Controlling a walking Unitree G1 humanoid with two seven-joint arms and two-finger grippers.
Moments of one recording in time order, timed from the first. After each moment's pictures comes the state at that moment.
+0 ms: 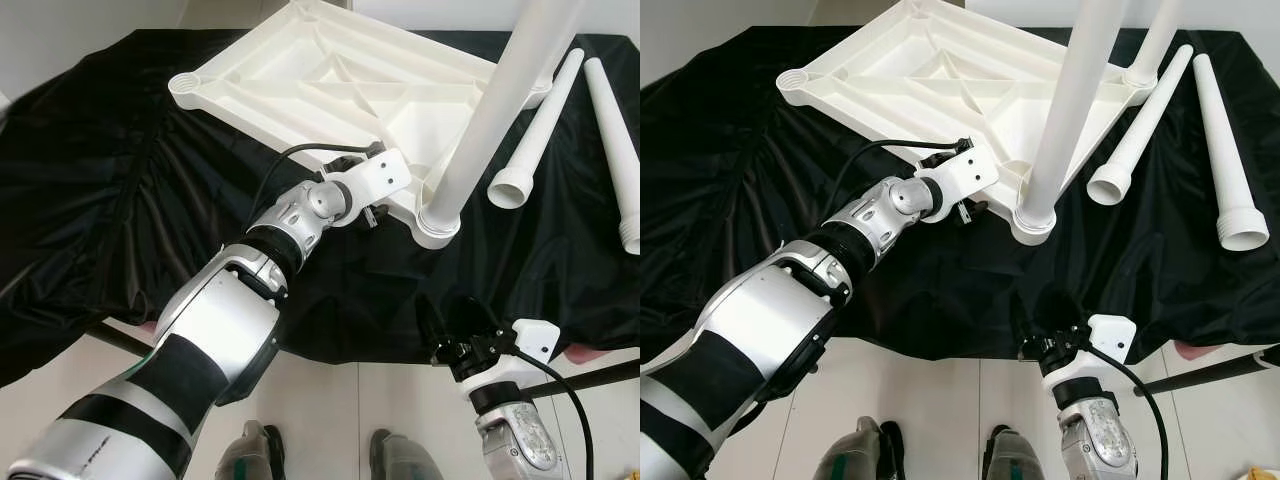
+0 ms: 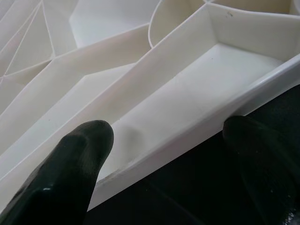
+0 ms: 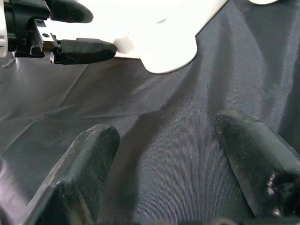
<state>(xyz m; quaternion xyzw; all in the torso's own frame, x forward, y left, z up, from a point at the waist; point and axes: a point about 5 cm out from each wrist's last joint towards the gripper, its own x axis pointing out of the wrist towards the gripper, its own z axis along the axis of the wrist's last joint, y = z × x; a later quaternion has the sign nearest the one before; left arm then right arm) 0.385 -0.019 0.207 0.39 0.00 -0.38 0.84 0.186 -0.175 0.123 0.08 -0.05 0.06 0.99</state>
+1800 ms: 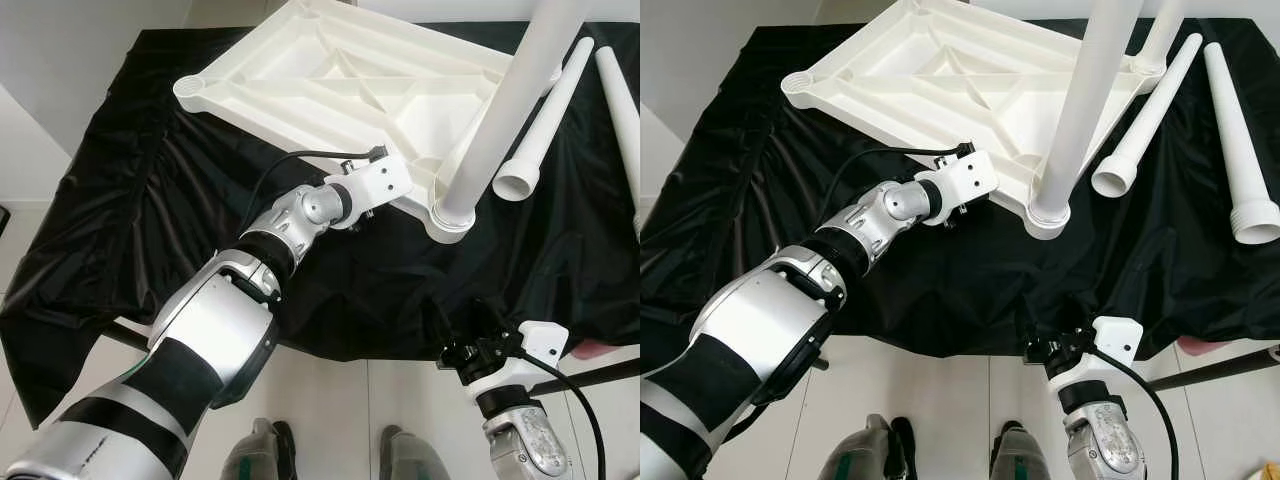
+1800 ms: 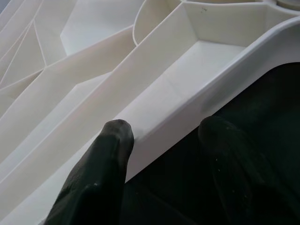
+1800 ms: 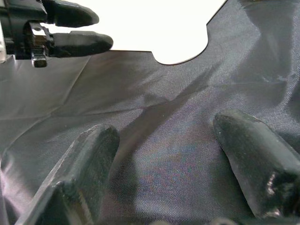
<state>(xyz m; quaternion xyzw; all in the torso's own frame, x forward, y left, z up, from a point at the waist) 0.382 -0.017 0.203 0.38 -0.03 -0.41 0.83 0.181 -0.177 0.129 0.07 -0.05 0.05 1.00</state>
